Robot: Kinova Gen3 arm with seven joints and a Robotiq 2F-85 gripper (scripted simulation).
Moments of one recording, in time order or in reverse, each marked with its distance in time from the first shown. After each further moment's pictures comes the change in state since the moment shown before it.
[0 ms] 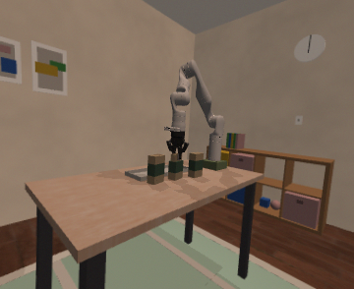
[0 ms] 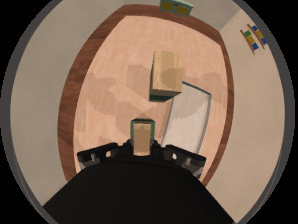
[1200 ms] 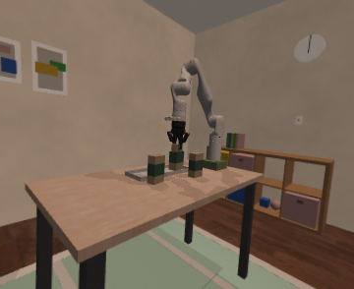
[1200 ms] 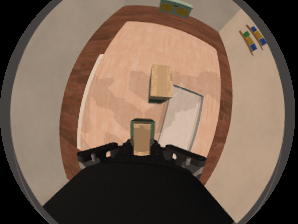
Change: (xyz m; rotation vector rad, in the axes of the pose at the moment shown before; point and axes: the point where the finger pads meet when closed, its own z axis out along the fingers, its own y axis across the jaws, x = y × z) arm -0.001 0.000 -0.053 0.001 -0.003 0.000
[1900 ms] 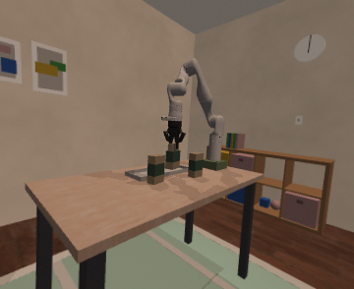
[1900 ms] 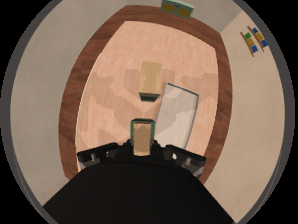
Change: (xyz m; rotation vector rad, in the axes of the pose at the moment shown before) arm -0.006 0.027 0.000 0.001 0.000 -0.023
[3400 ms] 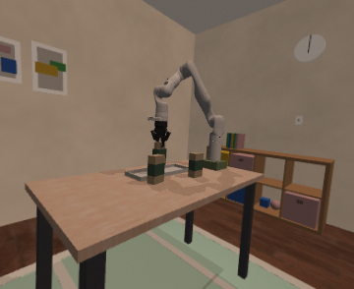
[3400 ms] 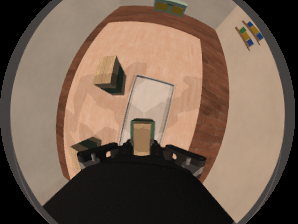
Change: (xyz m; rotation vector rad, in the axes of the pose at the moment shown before) arm -0.024 0.109 0.003 -0.003 0.004 0.024
